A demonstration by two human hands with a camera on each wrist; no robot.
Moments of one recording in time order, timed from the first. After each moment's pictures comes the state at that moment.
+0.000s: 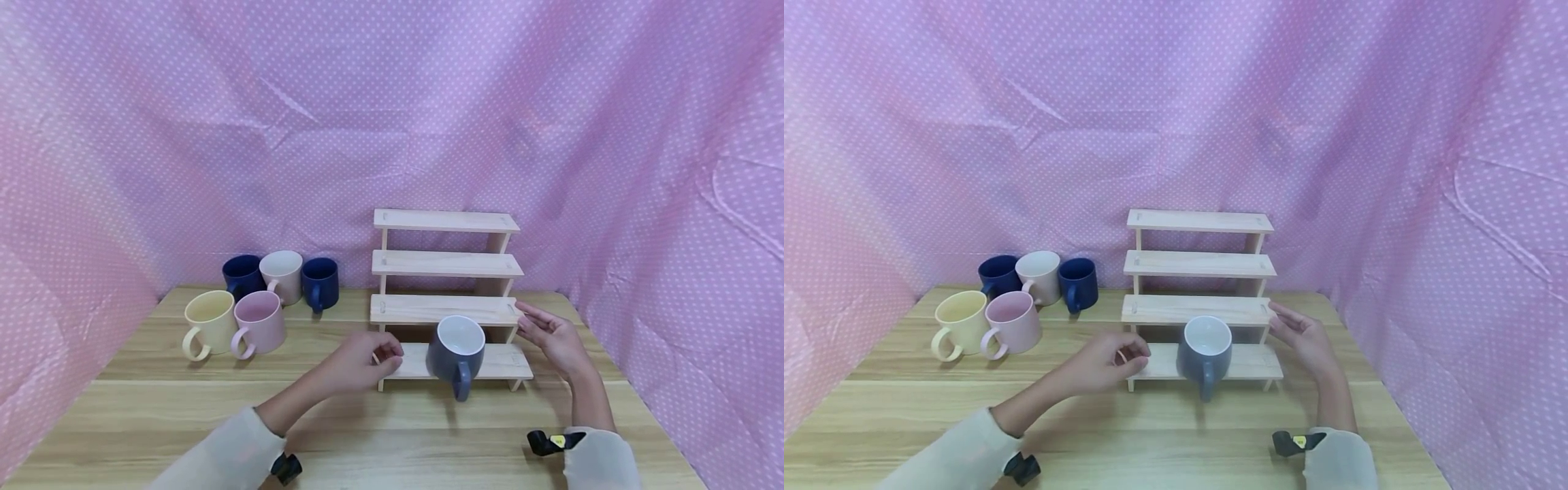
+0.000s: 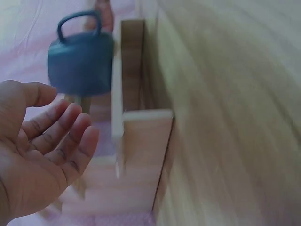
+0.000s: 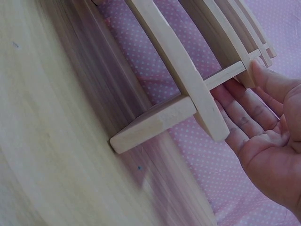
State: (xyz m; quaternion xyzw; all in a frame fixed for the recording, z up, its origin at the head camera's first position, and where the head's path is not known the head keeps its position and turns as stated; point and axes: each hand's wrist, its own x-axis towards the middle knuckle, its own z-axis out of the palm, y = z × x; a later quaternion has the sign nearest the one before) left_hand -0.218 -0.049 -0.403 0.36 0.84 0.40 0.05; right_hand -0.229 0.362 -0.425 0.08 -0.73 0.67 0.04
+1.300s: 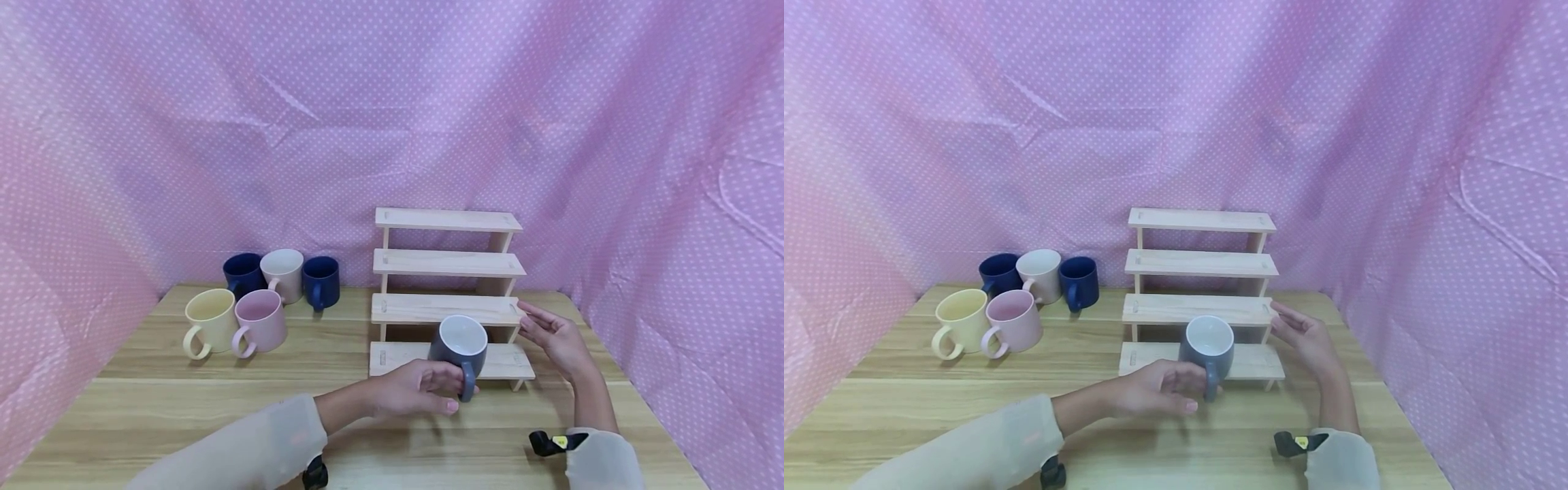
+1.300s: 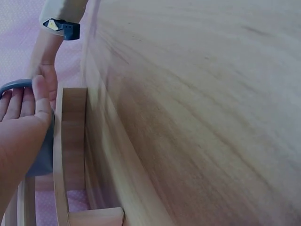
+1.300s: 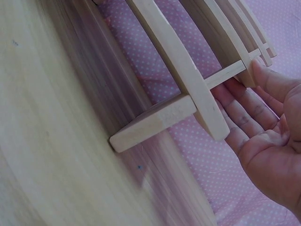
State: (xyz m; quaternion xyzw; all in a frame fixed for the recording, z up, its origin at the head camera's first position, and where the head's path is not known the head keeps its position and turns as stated) left_hand -0.199 0.018 -0.422 0.40 0.59 0.62 0.35; right_hand -0.229 0.363 -0.425 0.07 -0.74 0.66 0.04
